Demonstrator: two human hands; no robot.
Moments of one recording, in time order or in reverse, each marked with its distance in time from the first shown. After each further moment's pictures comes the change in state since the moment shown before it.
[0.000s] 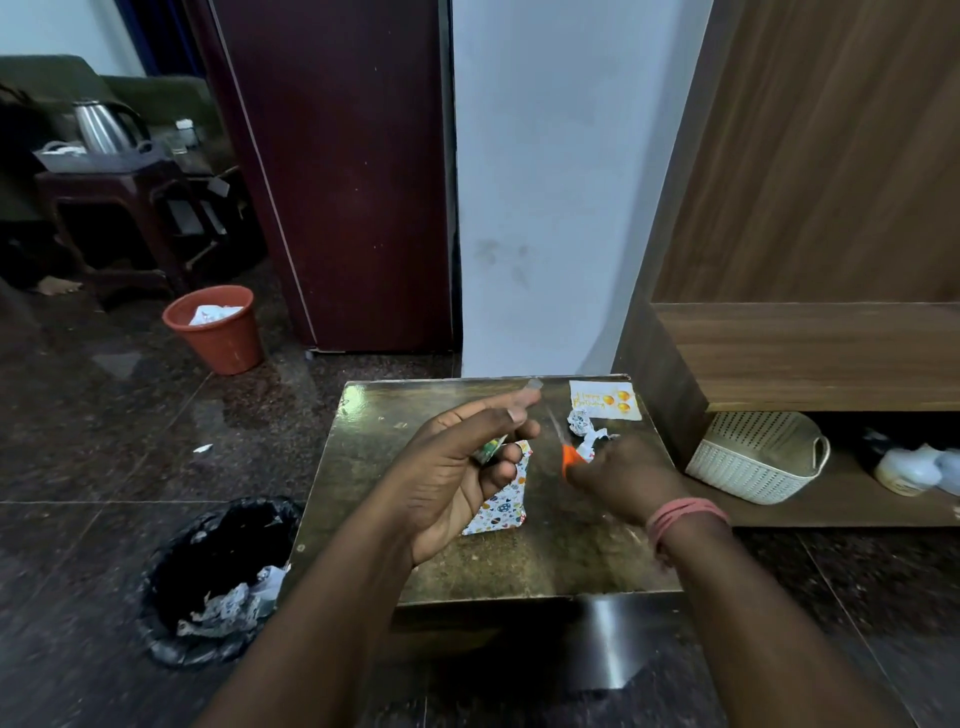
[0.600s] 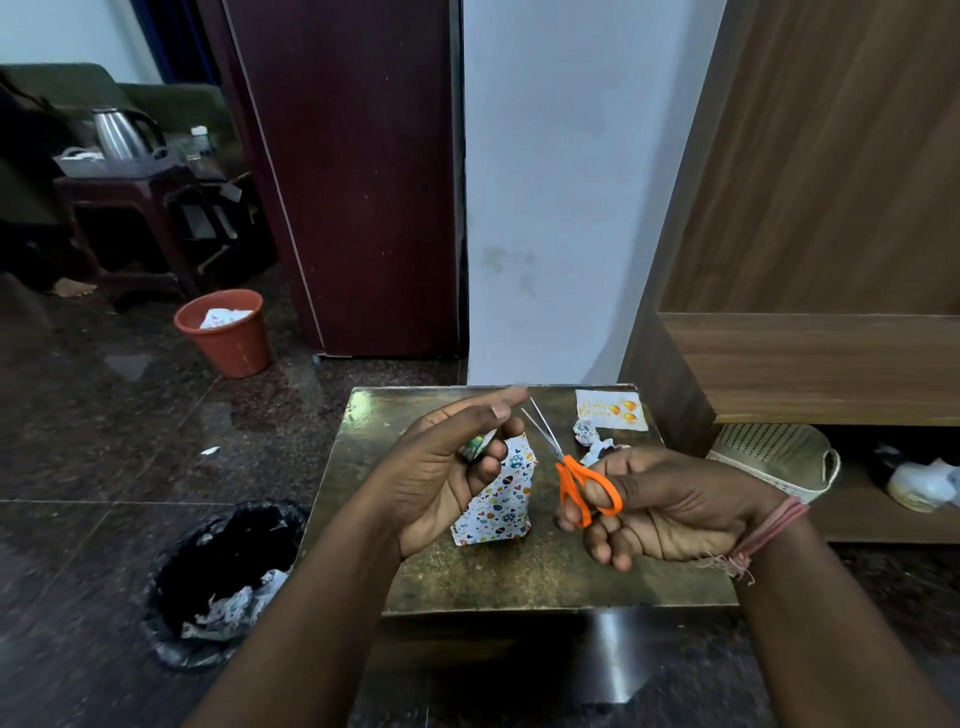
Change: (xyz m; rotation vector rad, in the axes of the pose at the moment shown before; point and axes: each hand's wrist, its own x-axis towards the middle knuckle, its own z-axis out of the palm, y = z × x) left_hand 0.006 0.008 -0.015 -0.023 -0.008 0.003; right_hand -0.031 -0.003 -0.049 0.908 -1.178 -0.229
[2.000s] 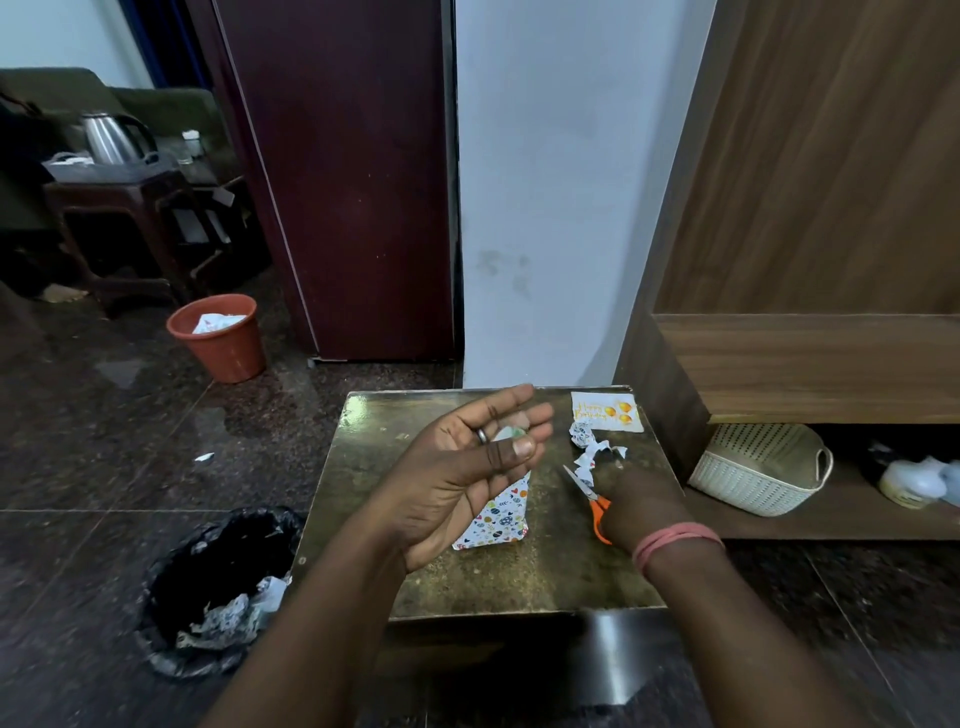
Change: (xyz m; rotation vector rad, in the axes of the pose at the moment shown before) left_hand 0.003 -0.012 0.002 -0.052 -0.181 0.061; right_hand 0.047 0.052 -0.050 -1.415 1.118 0.466
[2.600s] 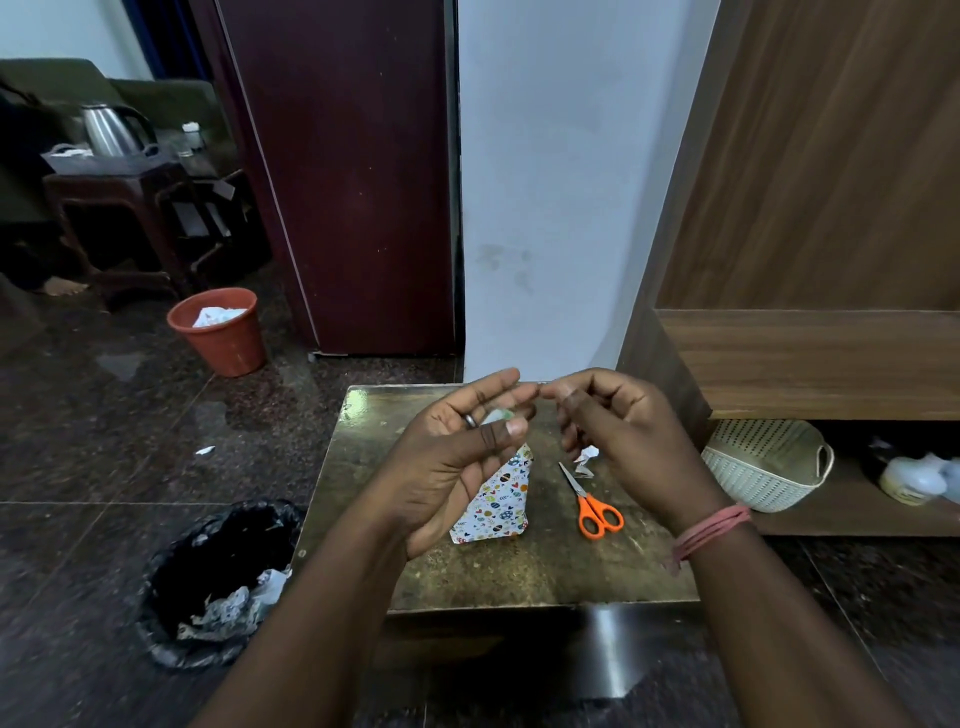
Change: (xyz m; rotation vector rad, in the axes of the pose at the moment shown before) left_hand 0.005 0.000 -0.004 0.007 0.096 0.037; right_hand -0.041 -0.036 -0.072 1.257 0.158 -0.513
